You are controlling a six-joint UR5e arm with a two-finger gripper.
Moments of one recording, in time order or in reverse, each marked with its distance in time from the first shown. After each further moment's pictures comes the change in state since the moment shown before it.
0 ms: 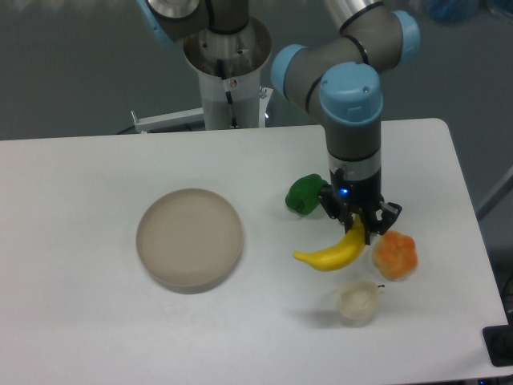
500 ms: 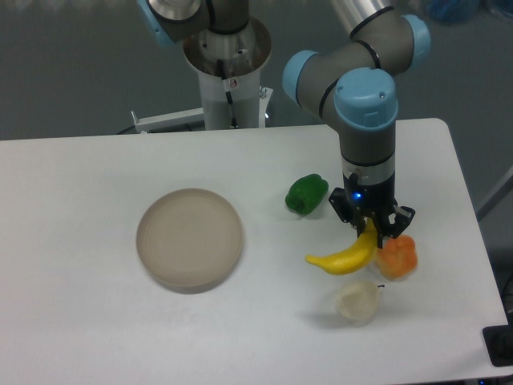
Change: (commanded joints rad) arm 0.003 -0.005 0.006 0.006 -0.003 0.000
